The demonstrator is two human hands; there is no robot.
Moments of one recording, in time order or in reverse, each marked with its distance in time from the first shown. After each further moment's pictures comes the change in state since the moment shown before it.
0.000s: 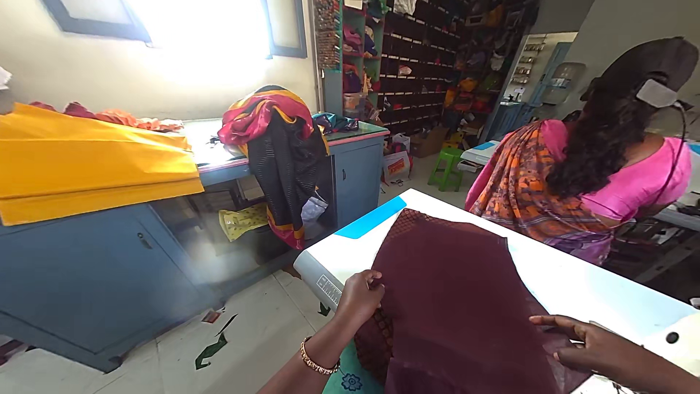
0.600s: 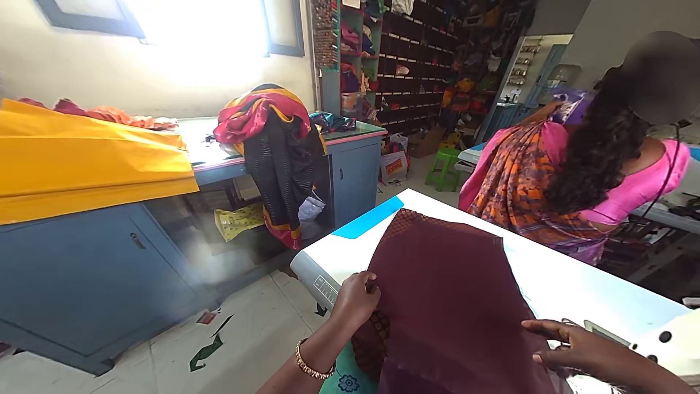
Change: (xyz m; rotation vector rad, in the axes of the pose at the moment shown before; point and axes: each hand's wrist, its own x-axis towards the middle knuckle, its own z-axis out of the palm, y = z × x) left_hand -0.004 0.004 -0.003 0.134 -0.024 -0.004; right_hand 0.005 -0.006 0.008 0.000 -0.060 0.139
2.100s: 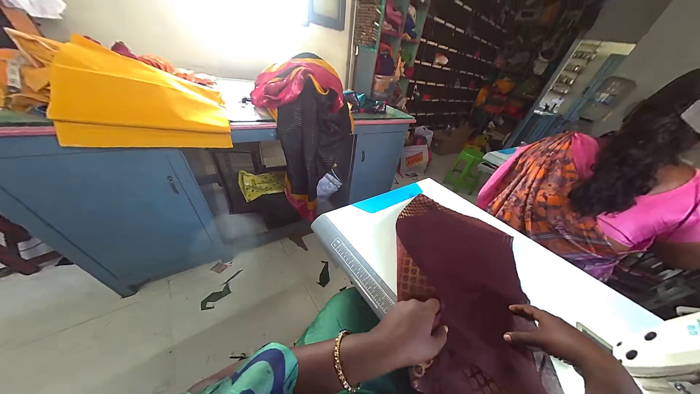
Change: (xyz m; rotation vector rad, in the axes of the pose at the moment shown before) left_hand -0.093 0.042 0.053 0.296 -0.369 0.279; right_hand 0.020 -0.011 0.012 -0.386 0.108 0.008
